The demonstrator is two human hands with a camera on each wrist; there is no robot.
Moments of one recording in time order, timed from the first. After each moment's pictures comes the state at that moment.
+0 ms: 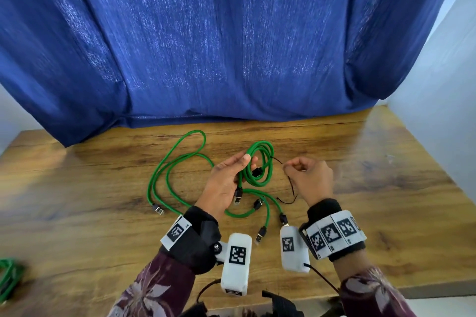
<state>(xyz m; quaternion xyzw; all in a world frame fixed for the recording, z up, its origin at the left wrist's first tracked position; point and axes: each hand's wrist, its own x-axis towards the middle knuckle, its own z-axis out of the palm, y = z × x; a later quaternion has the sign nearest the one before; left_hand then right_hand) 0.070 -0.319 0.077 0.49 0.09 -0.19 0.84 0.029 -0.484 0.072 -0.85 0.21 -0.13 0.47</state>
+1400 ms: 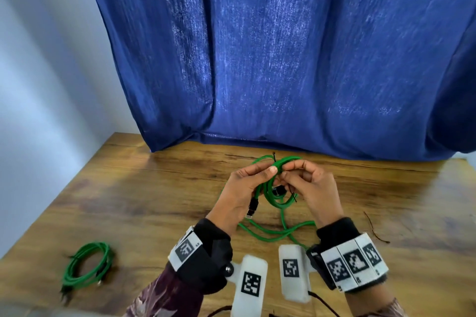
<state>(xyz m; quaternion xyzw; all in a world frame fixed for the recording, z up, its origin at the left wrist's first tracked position) 0.065 -0.168 0.140 0.51 0.00 -0.15 0.85 0.052 -0.309 0.138 -0.70 0.01 -0.08 0.71</state>
